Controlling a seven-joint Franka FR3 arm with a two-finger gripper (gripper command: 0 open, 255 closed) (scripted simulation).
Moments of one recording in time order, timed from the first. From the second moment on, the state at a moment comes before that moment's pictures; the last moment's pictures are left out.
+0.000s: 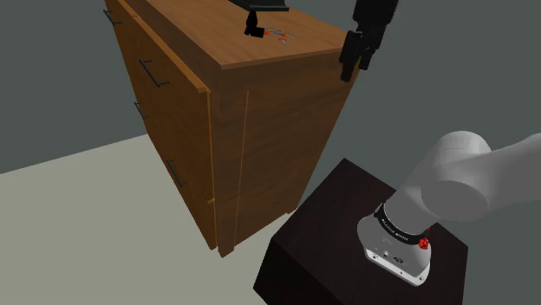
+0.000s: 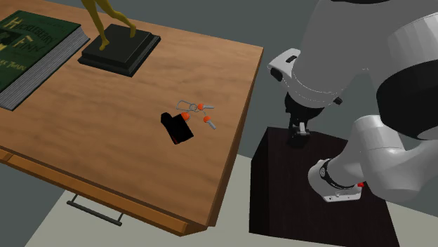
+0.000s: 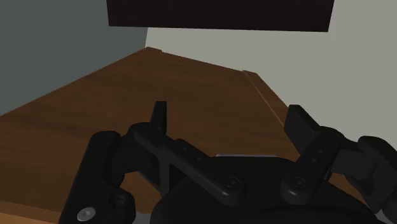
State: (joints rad) arm 0.02 -0.74 0.01 -2.33 -0.06 1.48 0.05
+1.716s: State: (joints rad) arm -0.11 -0.06 0.15 -1.65 0.07 1.74 0.90
